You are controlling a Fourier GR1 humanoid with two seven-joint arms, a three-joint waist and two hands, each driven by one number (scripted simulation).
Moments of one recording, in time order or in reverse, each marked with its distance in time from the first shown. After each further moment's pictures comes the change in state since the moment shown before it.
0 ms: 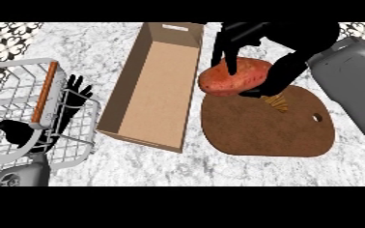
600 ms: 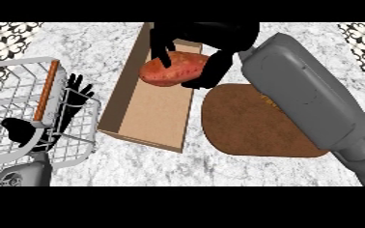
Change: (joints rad) left arm -0.010 -0.021 0.015 -0.009 -0.021 -0.023 0.011; right arm -0.140 0.240 0.063 0.180 0.164 -0.149 0.110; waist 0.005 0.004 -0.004
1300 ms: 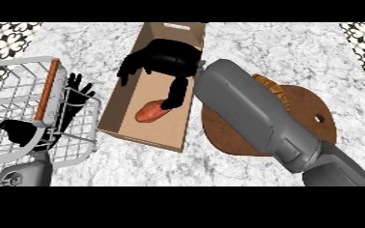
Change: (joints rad) left arm -0.006 -0.005 0.001 -0.004 -0.010 -0.015 -0.001; right arm -0.017 0.250 0.100 0.326 0.137 -0.051 0.035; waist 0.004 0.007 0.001
